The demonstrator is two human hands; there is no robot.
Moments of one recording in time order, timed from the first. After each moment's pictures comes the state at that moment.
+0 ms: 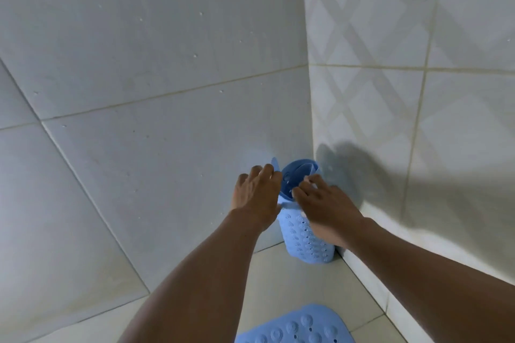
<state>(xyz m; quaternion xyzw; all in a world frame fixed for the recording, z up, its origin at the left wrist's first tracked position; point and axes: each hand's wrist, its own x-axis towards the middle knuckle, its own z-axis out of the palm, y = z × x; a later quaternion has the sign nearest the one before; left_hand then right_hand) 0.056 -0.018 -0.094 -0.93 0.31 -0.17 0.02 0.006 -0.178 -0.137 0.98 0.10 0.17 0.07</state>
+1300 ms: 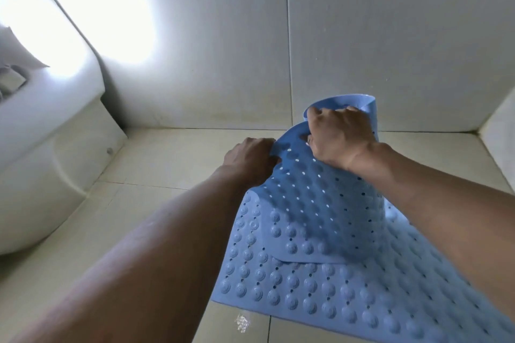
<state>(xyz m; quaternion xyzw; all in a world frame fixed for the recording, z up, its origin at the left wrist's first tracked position) -0.134 0.346 -0.176 -0.99 -0.01 0.03 -0.12 -0.093 0.159 -0.147 0.96 0.24 0.13 -0.02</state>
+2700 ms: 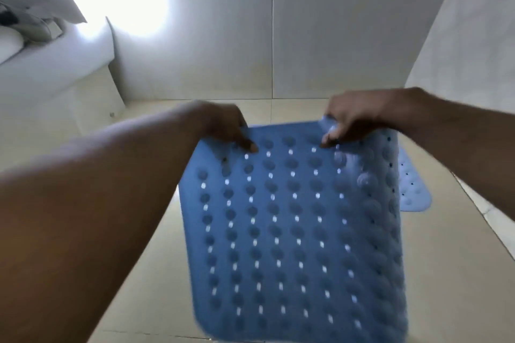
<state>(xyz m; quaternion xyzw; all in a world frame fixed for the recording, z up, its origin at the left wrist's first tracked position) -0.390 0.376 -0.088 -0.97 0.05 0.22 -0.12 -0.380 0.131 -0.073 0.96 0.21 -0.16 0.11</state>
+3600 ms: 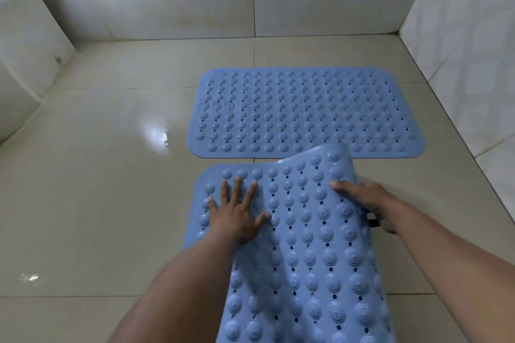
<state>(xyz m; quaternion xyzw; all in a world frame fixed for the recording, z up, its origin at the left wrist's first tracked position) -0.505 0.336 -0.415 -0.96 0.00 0.27 -0.05 -0.483 0.044 -0.341 0.77 -0.29 -0.29 -0.49</state>
